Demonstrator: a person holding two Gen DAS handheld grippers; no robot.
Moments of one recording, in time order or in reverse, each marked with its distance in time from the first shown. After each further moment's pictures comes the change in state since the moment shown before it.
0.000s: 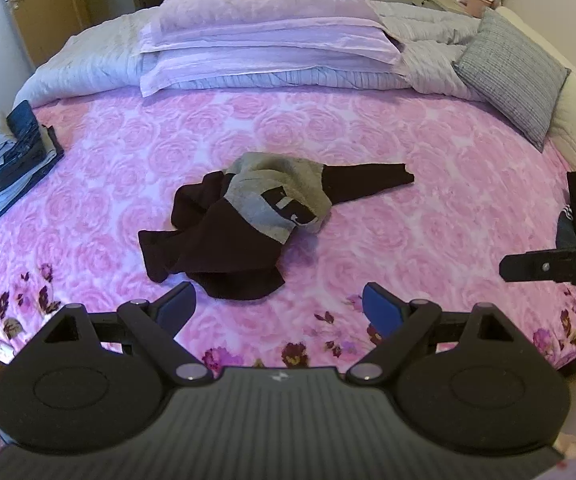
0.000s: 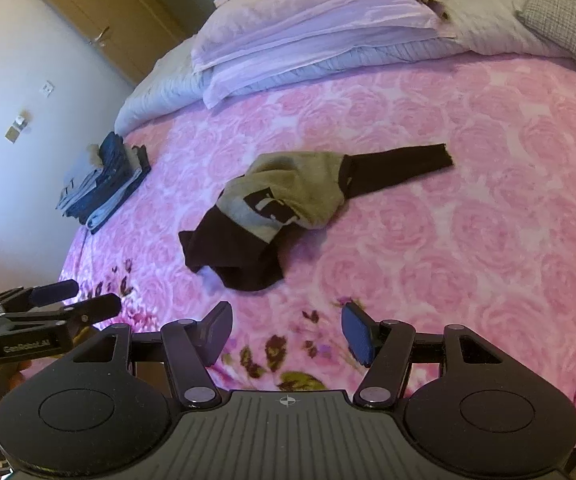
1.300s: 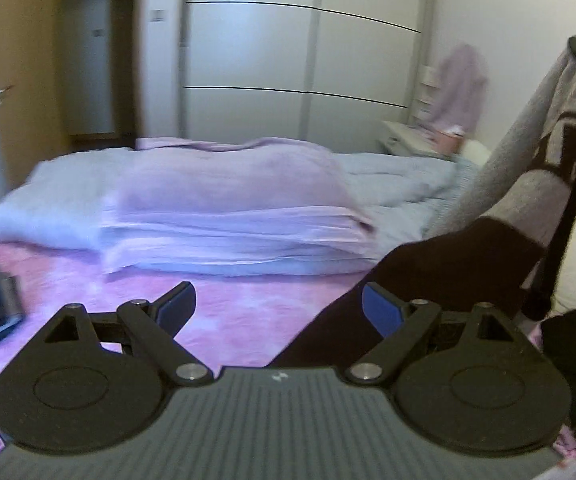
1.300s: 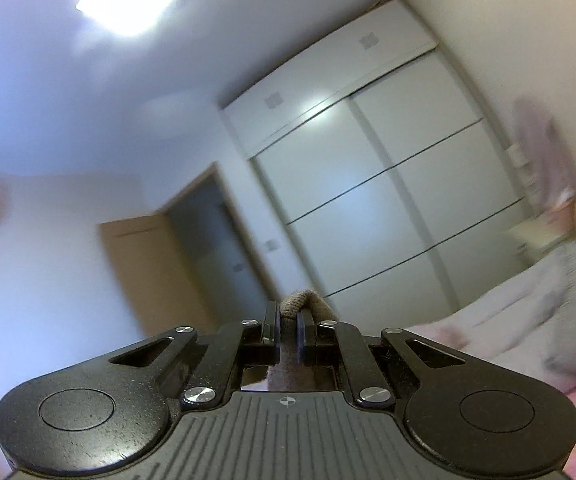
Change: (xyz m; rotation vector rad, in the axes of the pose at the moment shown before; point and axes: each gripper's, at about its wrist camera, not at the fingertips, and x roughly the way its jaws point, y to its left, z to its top) left arm -0.035 0.008 0.185 0.020 -0.414 -0.131; right arm -0.158 0.021 0.251 -0.086 -0.941 0.227
